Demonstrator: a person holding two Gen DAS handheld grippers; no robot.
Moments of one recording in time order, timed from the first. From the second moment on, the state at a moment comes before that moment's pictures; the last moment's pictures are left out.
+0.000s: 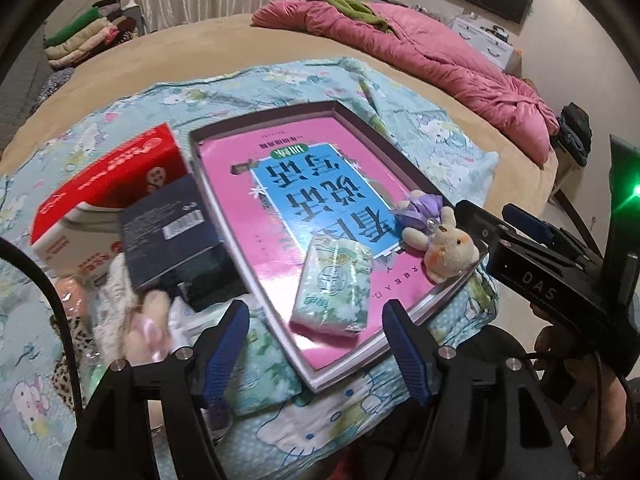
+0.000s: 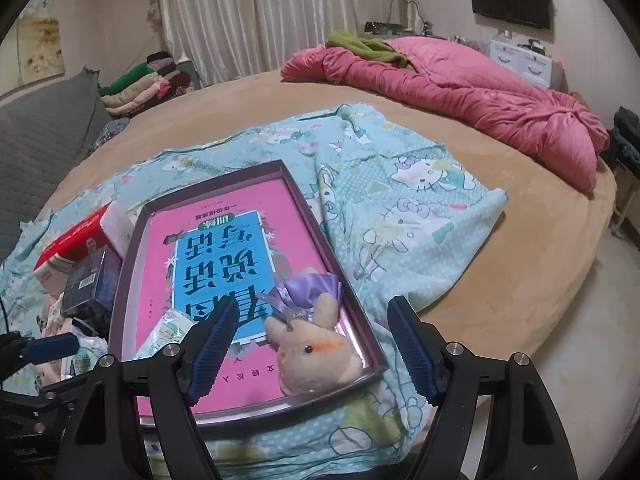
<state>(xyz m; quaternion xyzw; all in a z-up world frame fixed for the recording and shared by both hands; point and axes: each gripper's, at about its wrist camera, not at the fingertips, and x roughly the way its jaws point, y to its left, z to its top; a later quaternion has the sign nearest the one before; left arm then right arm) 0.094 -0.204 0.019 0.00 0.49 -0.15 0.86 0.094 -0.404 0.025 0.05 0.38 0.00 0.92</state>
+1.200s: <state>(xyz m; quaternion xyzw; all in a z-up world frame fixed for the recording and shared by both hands) 0.064 -0.046 0.088 -0.08 0.42 -0.03 0.90 0.058 -0.310 0.094 0.00 0.32 0.08 0.95</state>
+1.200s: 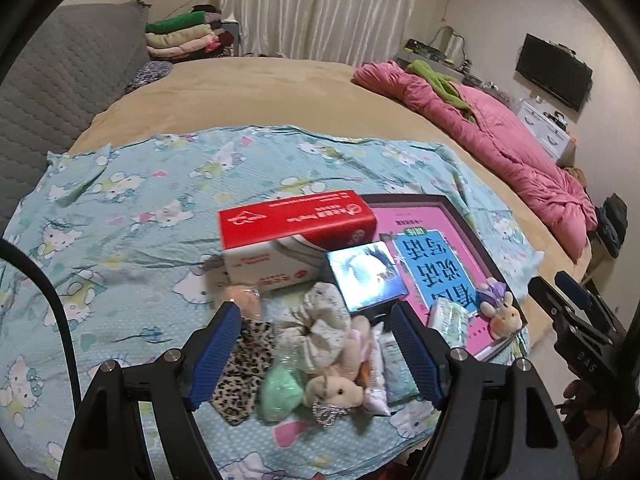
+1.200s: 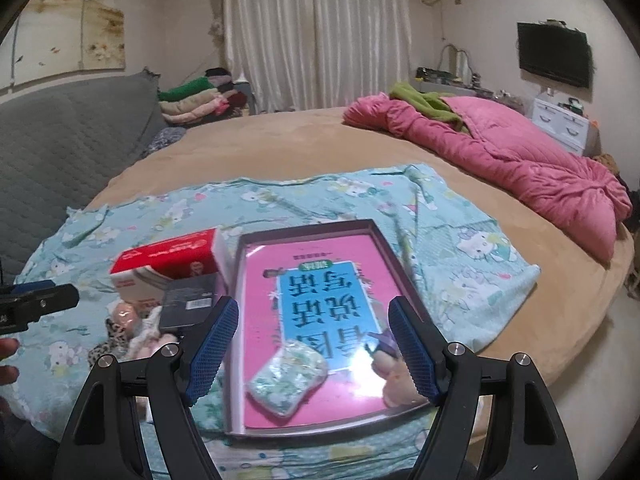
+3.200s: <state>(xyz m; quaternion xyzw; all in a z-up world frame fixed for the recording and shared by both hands) 0.048 0.071 -0.005 -0.17 0.48 0.05 0.86 -0.014 -0.113 0.000 -0.32 0.28 0.29 0.86</state>
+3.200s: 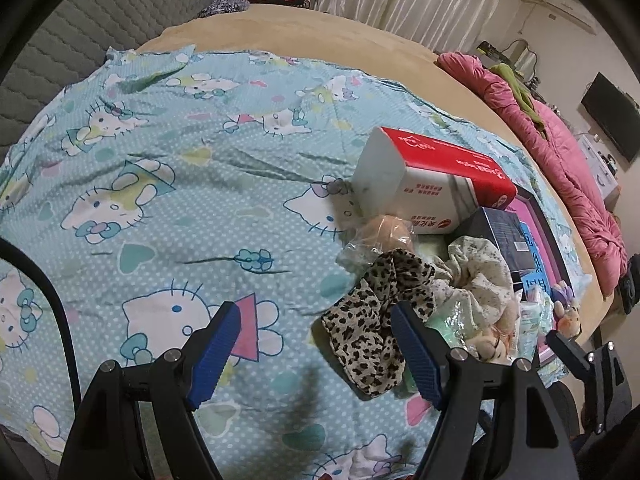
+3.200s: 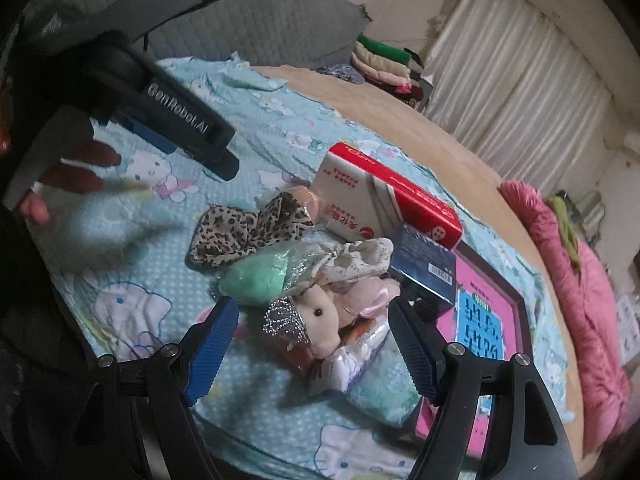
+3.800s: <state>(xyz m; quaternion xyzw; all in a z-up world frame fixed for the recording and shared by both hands) 0.070 0.060 -0.048 -0.16 0.52 0.03 0.84 0.016 -0.098 -0.031 -0.35 0.28 0.29 0.85</state>
